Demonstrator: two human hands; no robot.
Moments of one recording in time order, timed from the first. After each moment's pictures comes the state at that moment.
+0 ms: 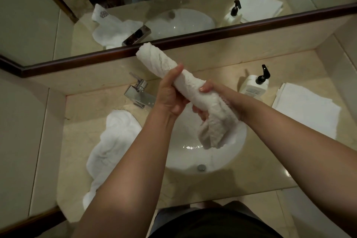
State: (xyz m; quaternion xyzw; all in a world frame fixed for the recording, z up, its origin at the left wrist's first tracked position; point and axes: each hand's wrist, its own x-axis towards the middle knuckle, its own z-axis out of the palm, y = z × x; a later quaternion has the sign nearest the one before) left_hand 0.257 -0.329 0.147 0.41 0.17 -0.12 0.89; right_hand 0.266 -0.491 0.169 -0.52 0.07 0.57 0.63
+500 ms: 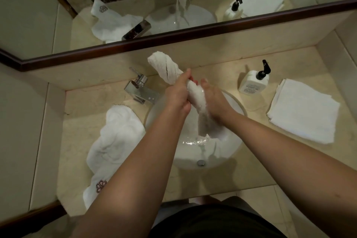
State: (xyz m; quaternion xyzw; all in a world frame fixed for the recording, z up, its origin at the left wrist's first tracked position) left_hand 0.256 -0.352 0.128 0.41 0.40 -0.07 0.81; right_hand 0.243 -0.459 0.115 -0.78 0.03 0.20 0.59
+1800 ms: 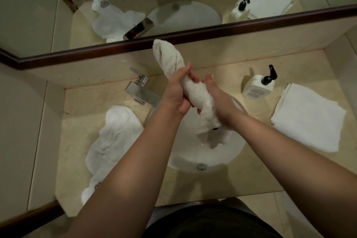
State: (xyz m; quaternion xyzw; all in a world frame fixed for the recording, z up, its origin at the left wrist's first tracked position) left_hand 0.270 -0.338 0.141 0.40 0.25 -0.10 0.88; right_hand 0.257 -0.461 0.139 -0.65 0.12 0.33 0.67
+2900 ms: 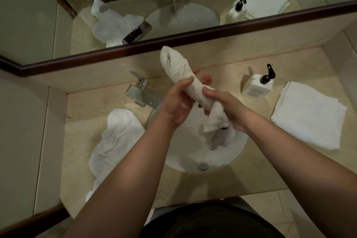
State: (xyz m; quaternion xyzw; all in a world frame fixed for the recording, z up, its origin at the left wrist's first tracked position) left_hand 0.256 -0.333 0.132 0.46 0.14 -0.18 0.86; right_hand 0.259 -0.488 0.130 -0.61 0.10 0.38 0.68
